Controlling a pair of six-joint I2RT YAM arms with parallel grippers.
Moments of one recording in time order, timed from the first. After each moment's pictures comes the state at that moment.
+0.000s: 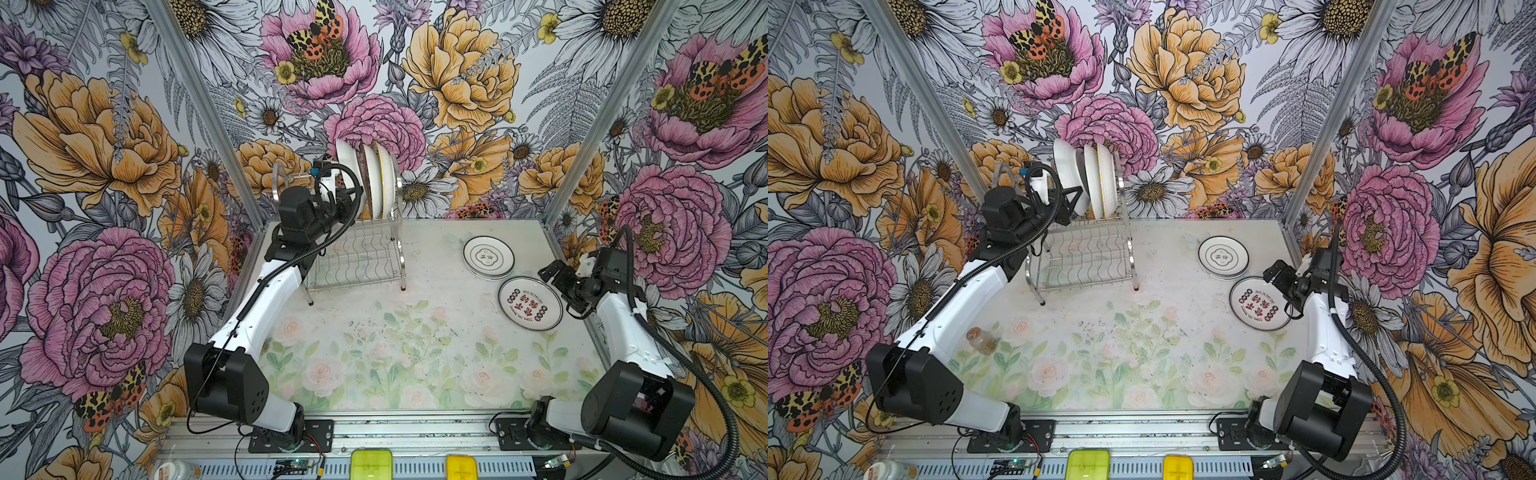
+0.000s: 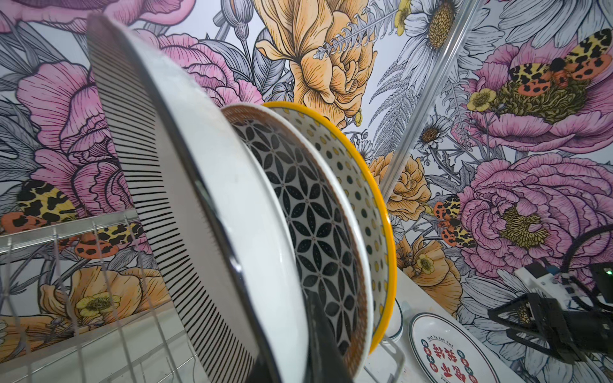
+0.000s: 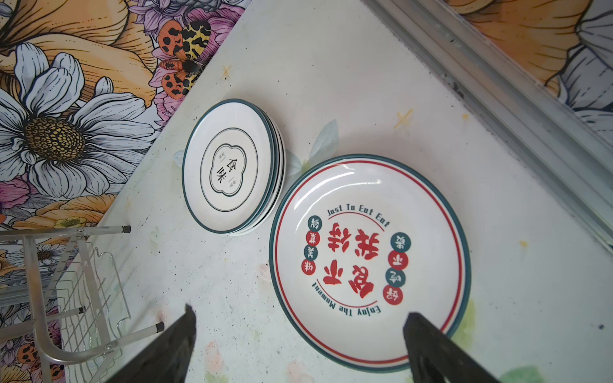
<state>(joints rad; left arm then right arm) -0.20 1.47 1.40 0.10 0.41 -0.26 -0.45 1.30 1.05 -0.68 -0.38 0.37</state>
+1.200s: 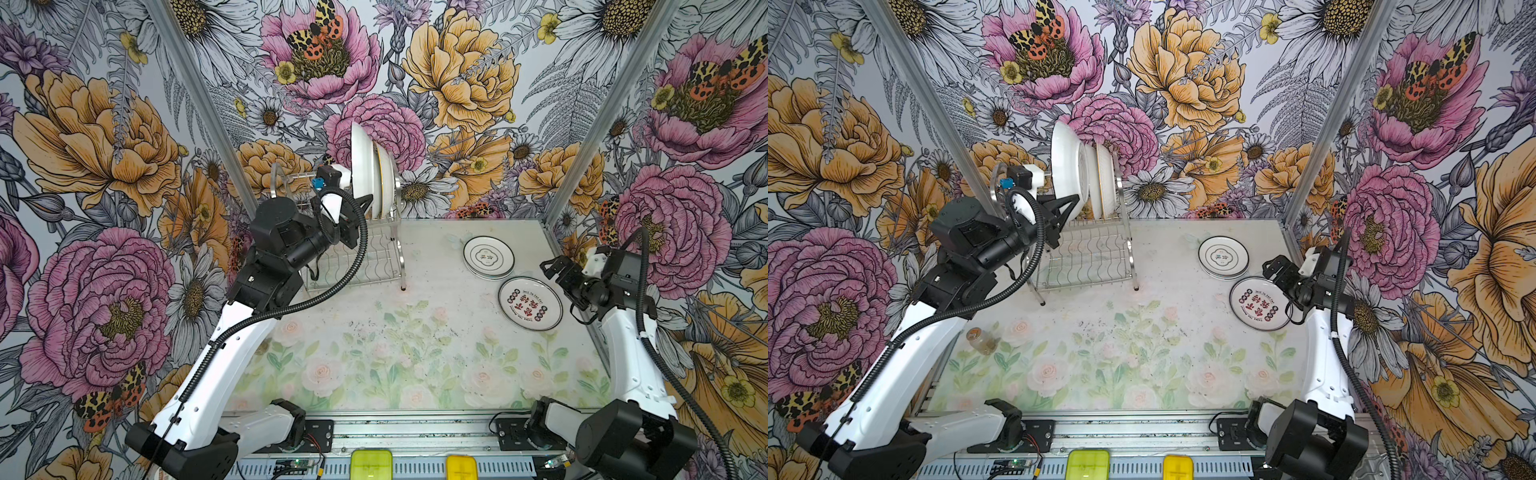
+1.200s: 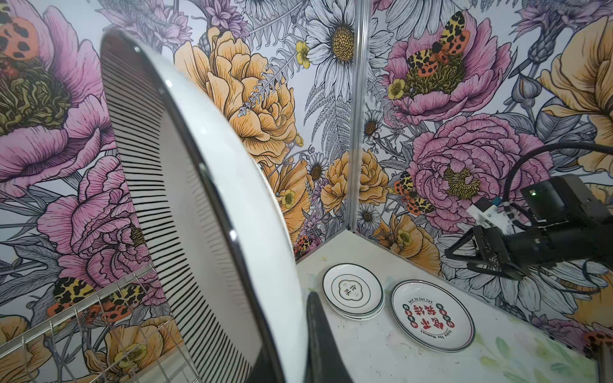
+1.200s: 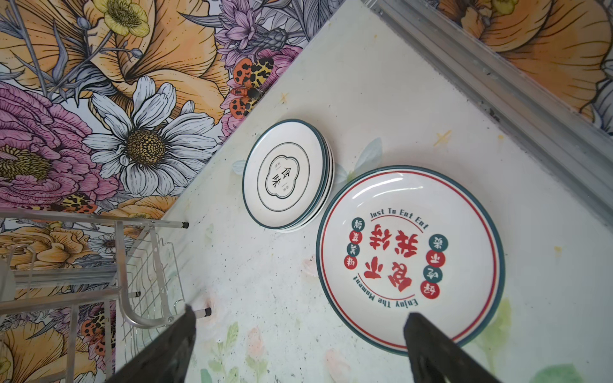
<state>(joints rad) -0.43 1.15 1.49 -0.24 0.28 0.03 -0.45 1.13 1.05 -0.70 -0.47 0.42</state>
